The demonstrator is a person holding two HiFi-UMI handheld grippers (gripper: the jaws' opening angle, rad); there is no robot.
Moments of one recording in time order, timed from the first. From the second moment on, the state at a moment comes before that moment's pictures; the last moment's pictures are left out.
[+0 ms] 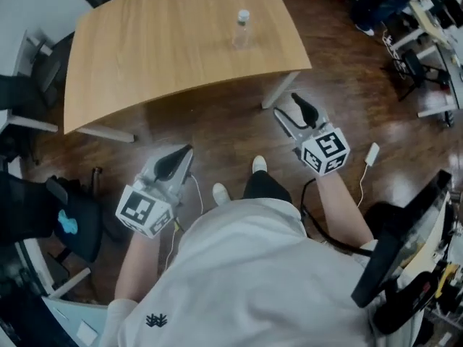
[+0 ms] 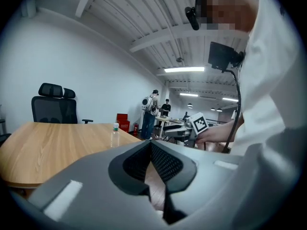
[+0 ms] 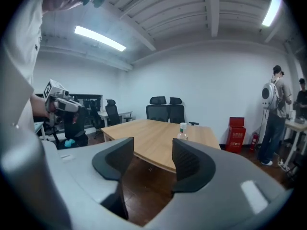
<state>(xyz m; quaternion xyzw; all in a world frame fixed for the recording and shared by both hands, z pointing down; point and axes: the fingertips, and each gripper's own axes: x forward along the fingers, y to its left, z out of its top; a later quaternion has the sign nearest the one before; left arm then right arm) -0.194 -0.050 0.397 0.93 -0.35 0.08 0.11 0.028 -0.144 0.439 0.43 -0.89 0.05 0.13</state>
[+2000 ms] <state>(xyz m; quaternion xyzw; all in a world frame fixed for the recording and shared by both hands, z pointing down) -0.004 0.185 0.397 0.93 -0.34 0.10 0.10 0.140 0.162 0.388 0.35 -0.93 0.05 0.14</state>
